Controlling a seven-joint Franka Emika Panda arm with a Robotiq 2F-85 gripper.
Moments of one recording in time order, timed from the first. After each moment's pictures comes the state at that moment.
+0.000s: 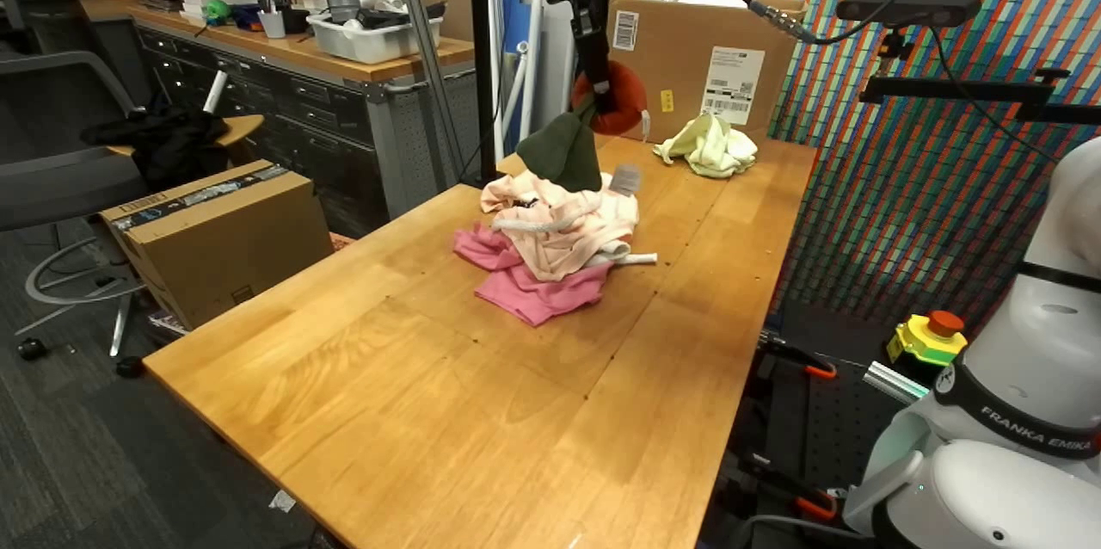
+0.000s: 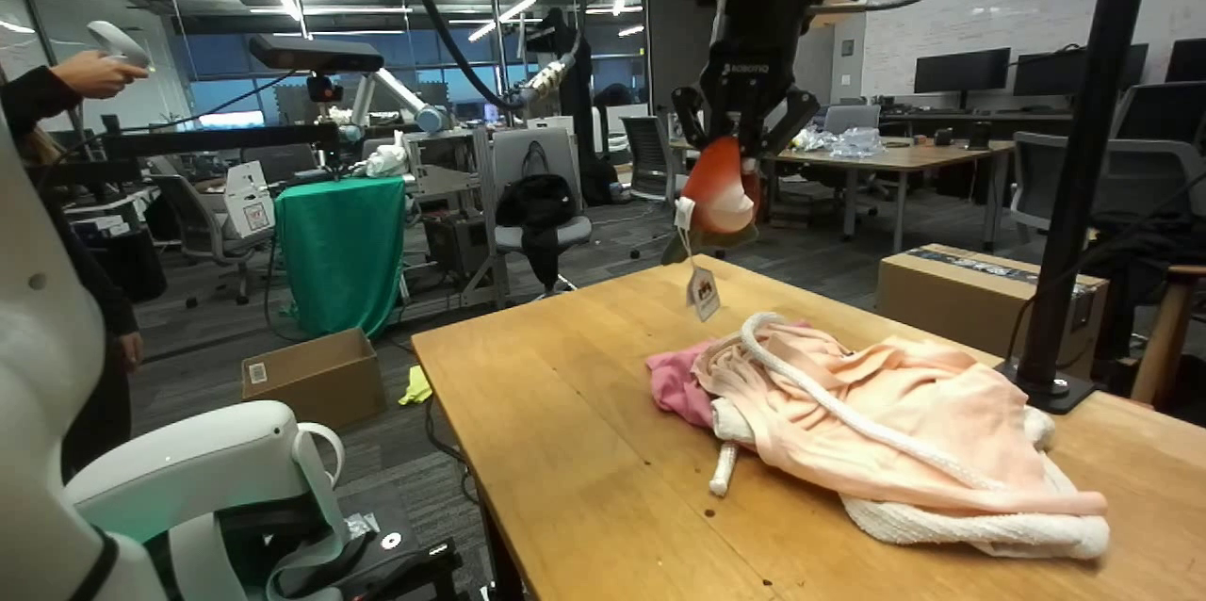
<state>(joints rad) 0.03 0.10 0.04 -1.68 -0.06 1.45 -0.38</state>
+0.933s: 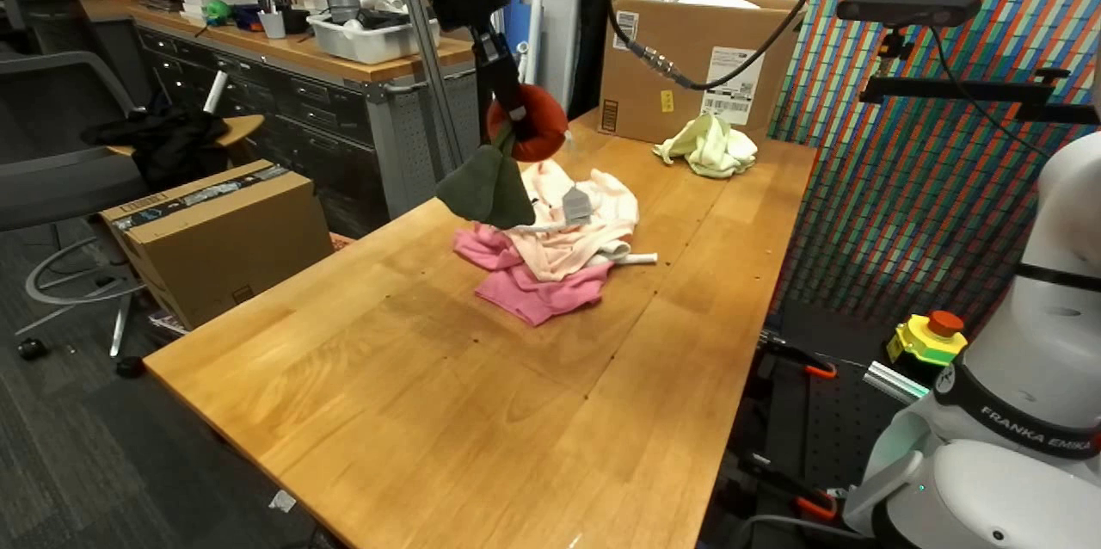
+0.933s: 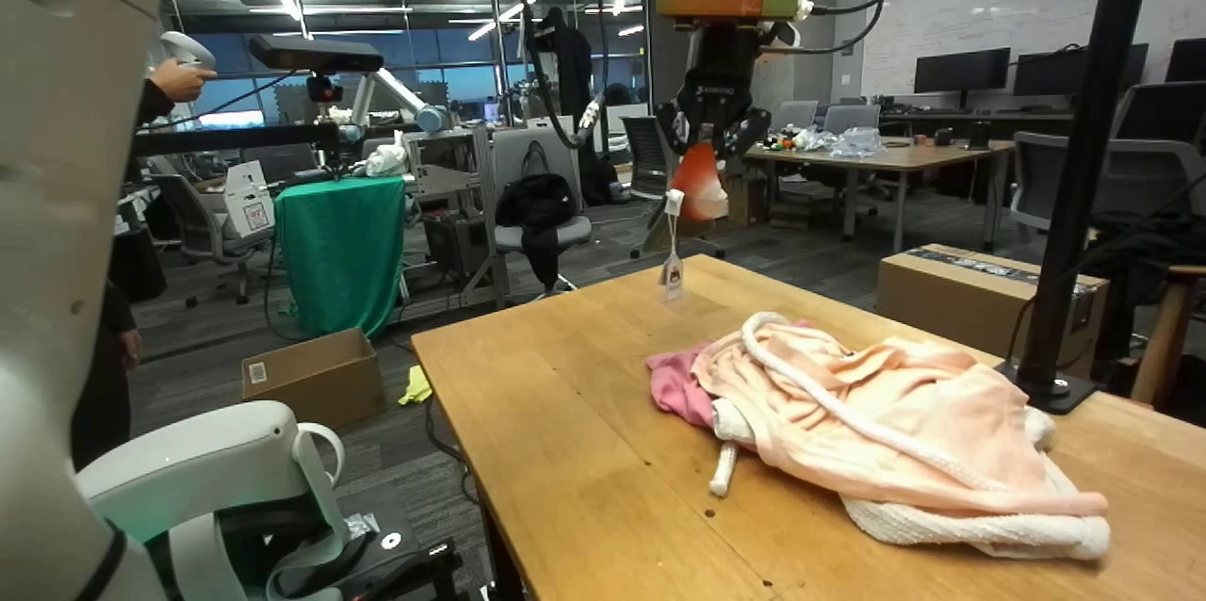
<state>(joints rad) 0.13 0.41 0.14 -1.29 -0.12 1.30 -0.42</state>
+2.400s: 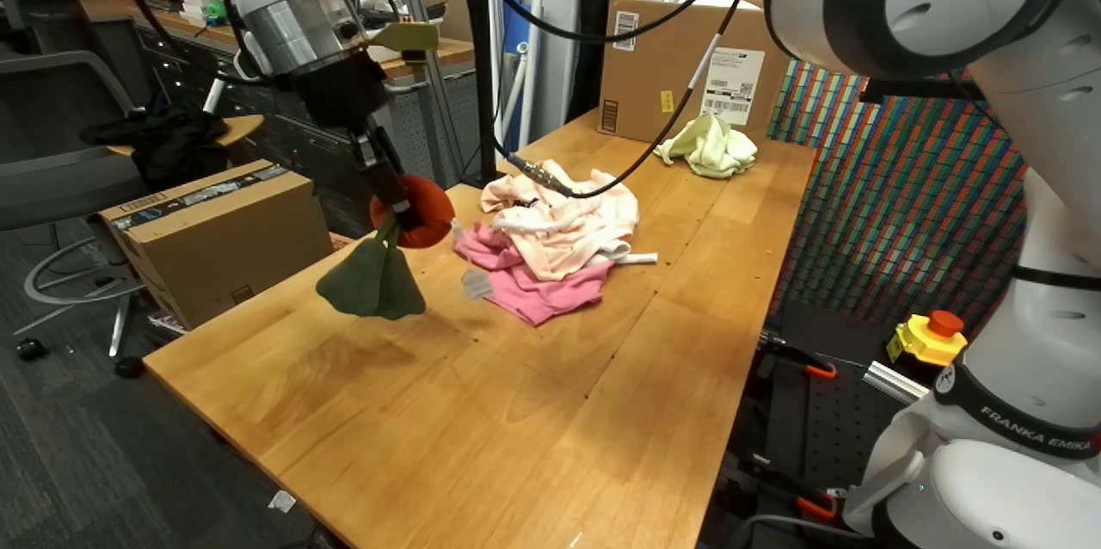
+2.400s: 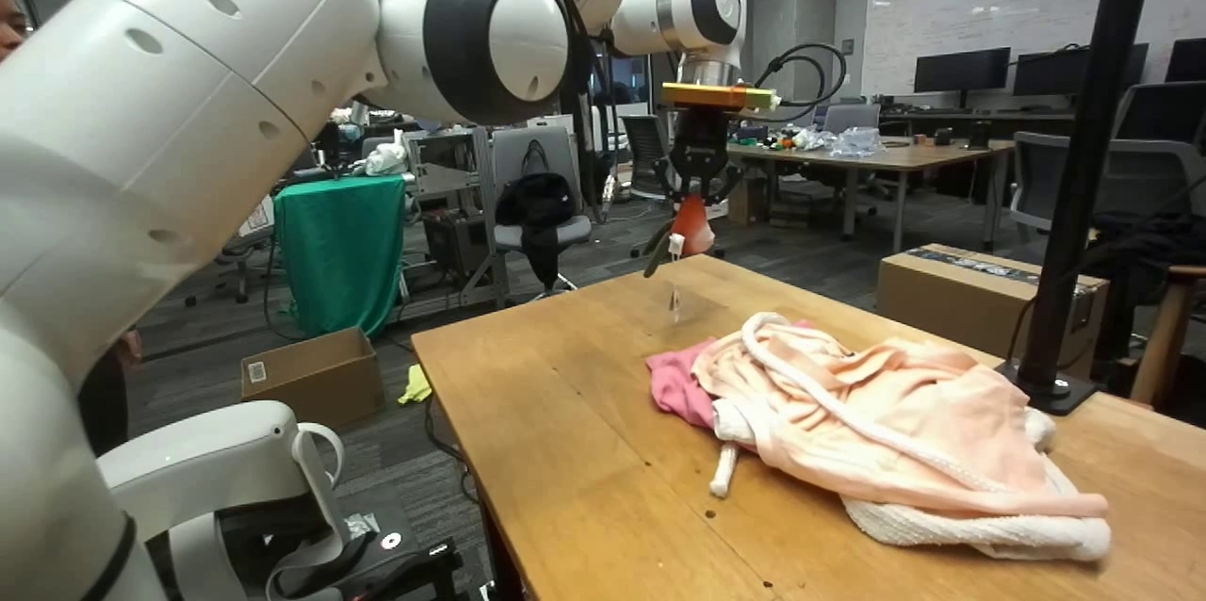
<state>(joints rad) 0.27 0.83 0.16 -0.81 -0.15 1.32 -0.47</state>
